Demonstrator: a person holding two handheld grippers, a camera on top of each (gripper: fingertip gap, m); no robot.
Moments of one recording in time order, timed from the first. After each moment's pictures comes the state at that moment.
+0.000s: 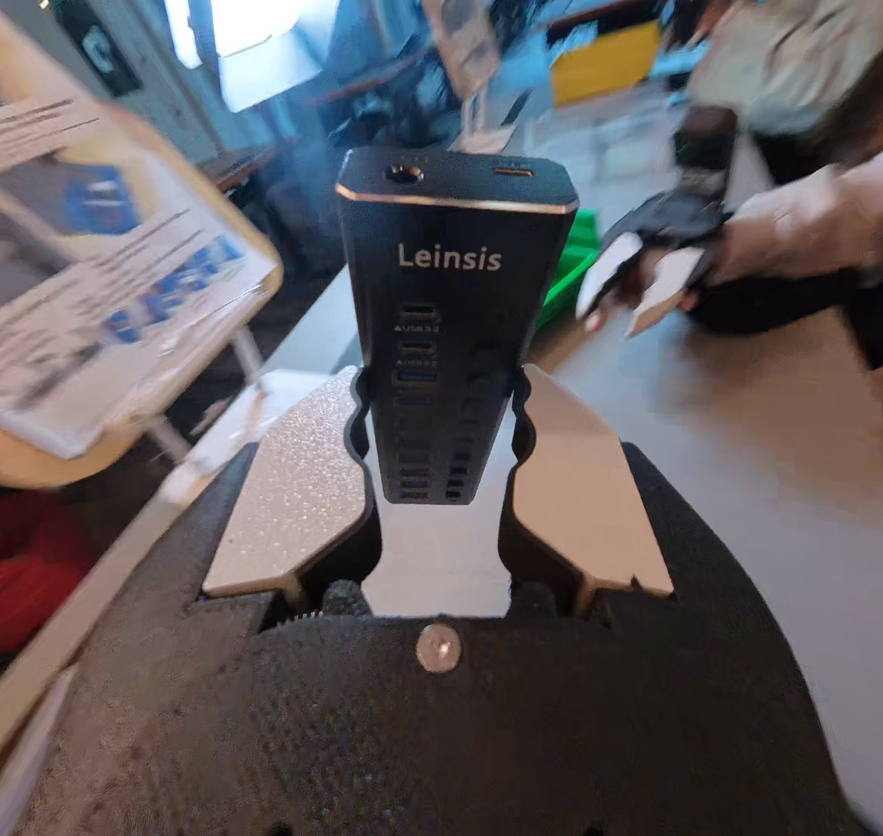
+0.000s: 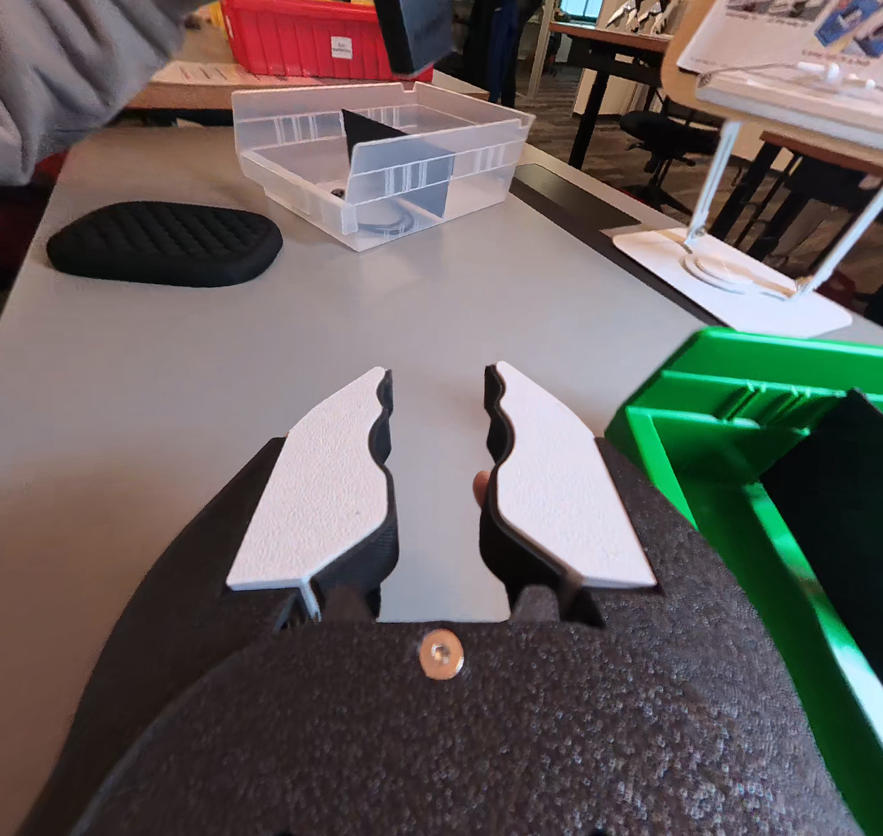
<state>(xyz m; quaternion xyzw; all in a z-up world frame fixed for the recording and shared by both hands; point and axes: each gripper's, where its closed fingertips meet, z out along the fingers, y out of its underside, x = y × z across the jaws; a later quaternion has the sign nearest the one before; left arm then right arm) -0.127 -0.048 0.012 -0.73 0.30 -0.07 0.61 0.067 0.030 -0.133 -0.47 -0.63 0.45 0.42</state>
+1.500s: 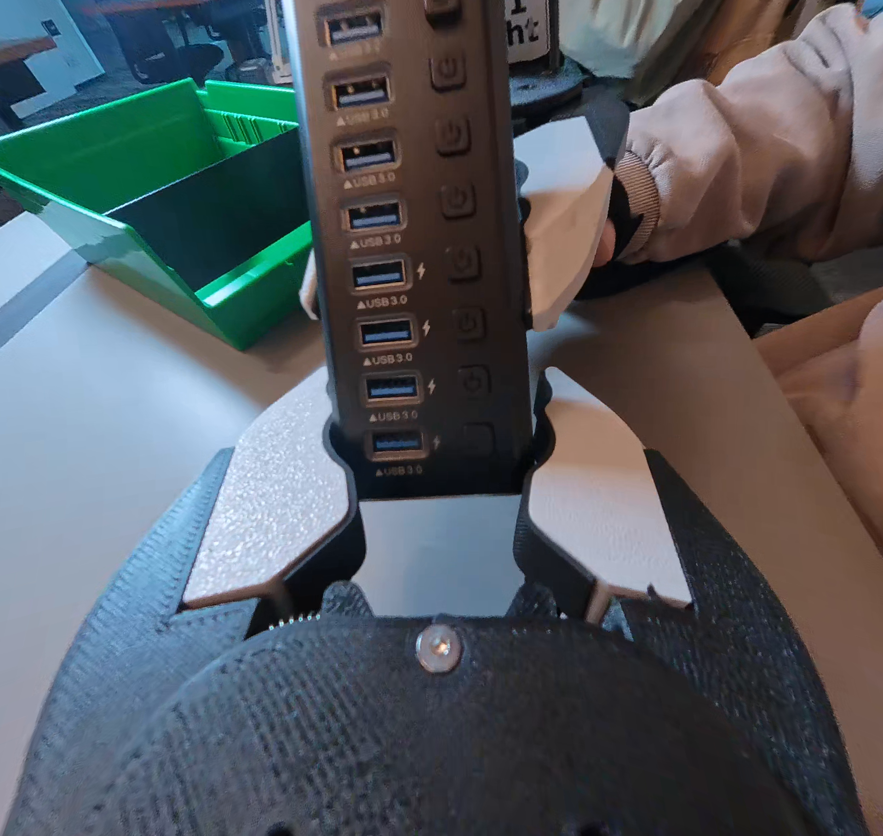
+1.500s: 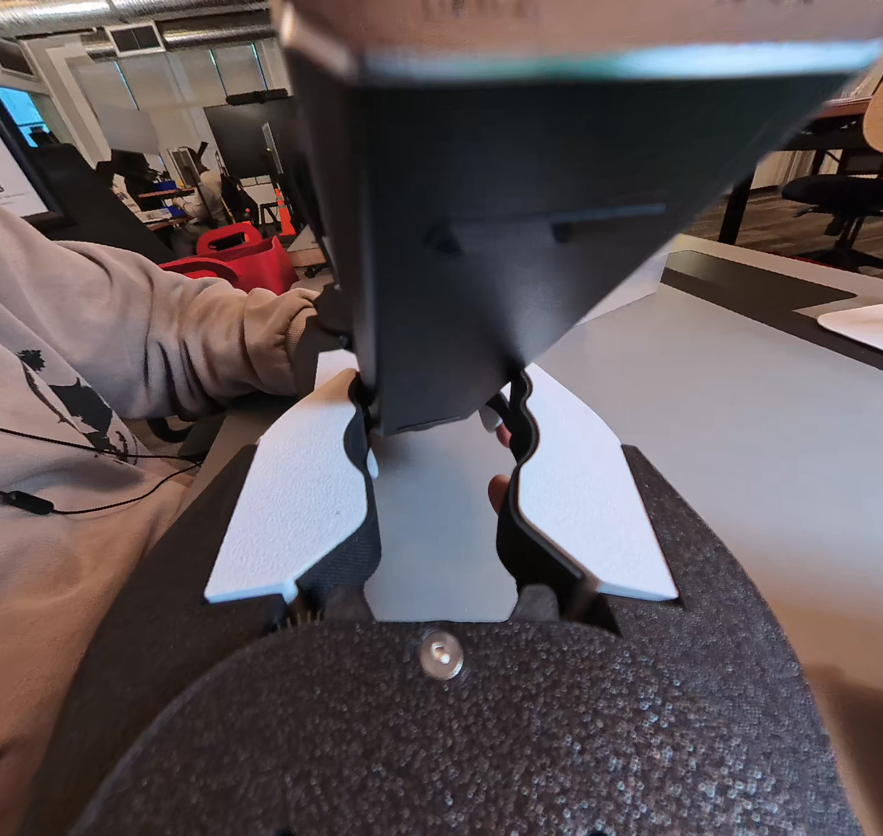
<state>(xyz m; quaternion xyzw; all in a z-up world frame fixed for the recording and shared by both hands) 0.065 -0.030 -0.154 -0.73 0.35 -0.20 0.55 0.037 -0.045 -0.106 -0.41 -0.58 0.63 0.33</state>
